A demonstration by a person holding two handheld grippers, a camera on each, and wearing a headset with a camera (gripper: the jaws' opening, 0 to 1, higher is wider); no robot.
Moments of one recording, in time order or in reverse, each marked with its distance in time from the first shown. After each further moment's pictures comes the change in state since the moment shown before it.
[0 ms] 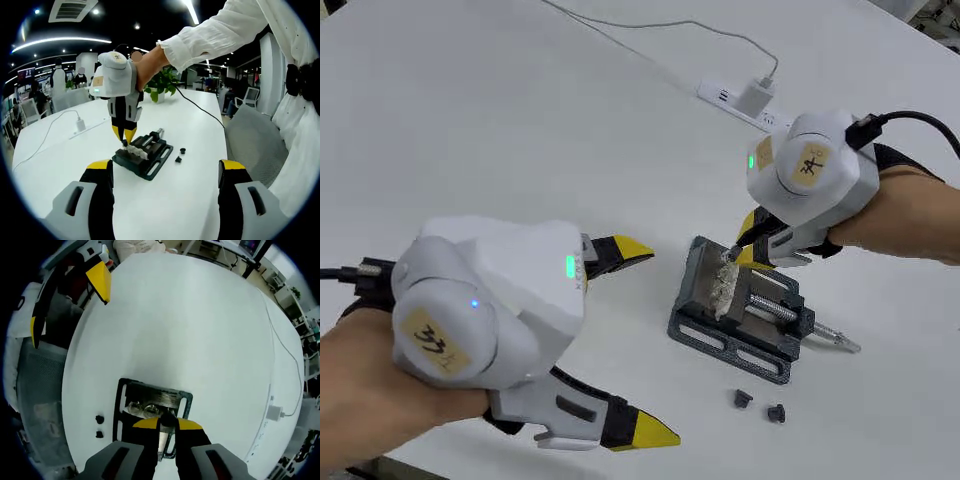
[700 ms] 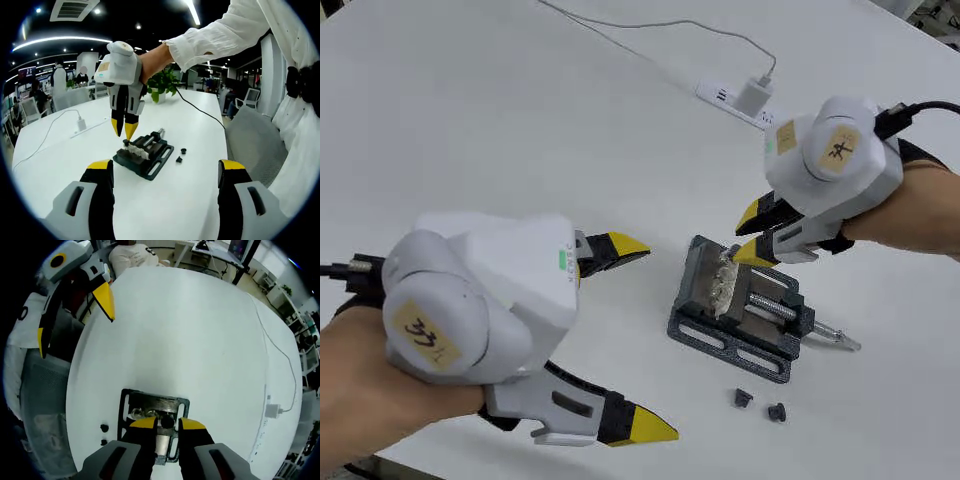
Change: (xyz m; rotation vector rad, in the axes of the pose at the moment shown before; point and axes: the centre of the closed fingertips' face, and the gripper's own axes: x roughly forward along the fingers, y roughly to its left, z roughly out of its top) left arm -0.002 0.003 0.000 -0.009 -0.002 0.003; right arm -0.019 -0.003 0.009 0.074 -0.129 -0.010
